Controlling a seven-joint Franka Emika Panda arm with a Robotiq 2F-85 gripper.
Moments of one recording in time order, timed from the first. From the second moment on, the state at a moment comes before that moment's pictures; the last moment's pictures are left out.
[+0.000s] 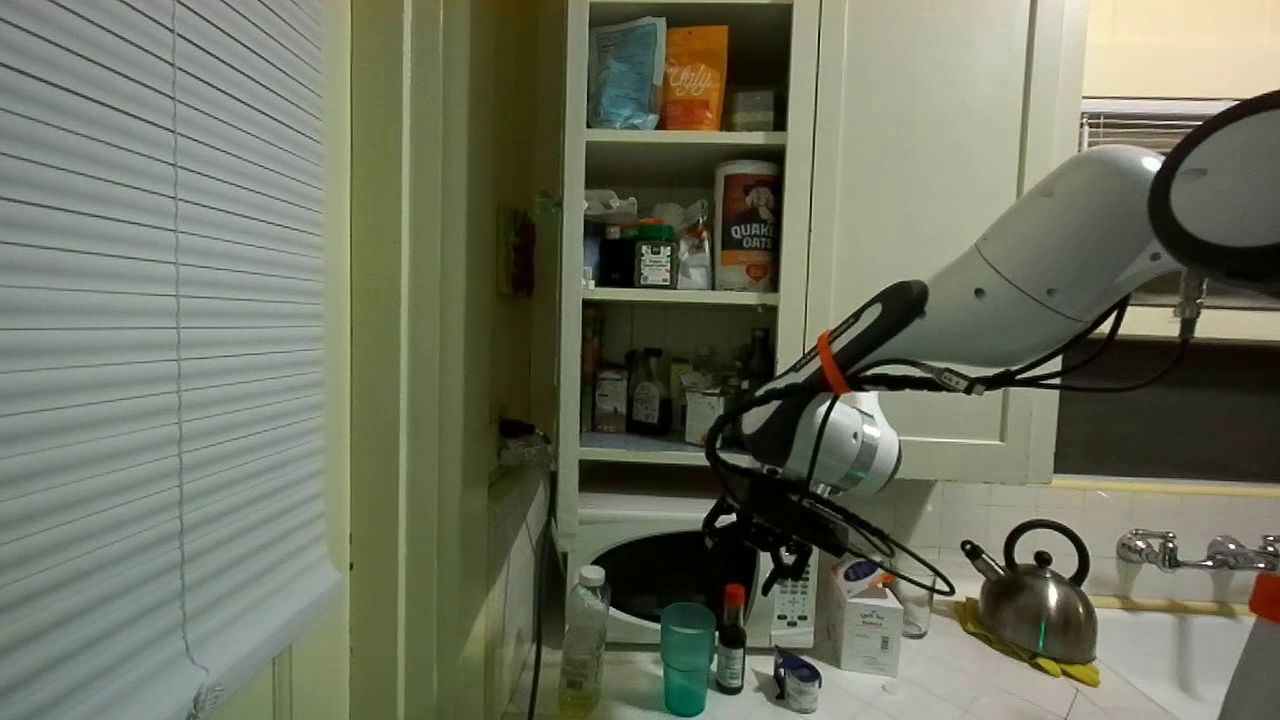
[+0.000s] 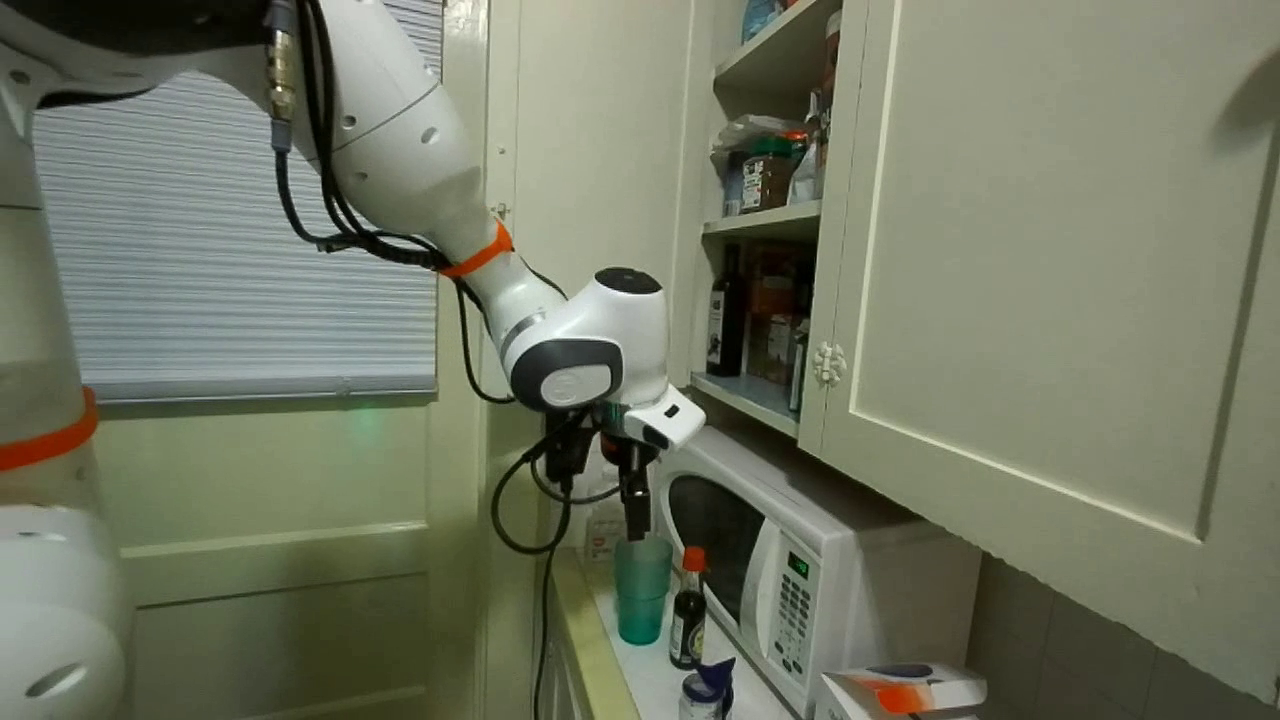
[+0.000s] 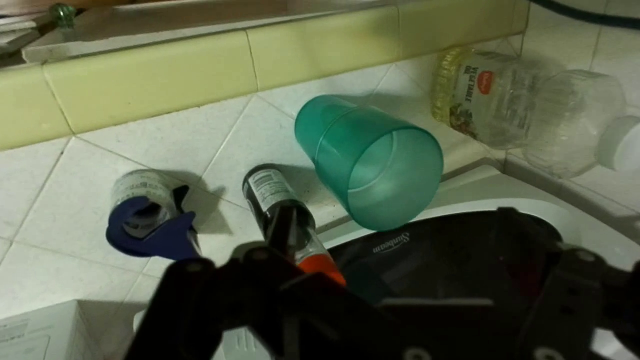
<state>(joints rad) 0.08 -0.12 0.03 -2.49 0.54 2.71 0.25</state>
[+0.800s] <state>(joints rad) 0.08 0.15 0.04 -2.39 0.70 2.80 0.19</state>
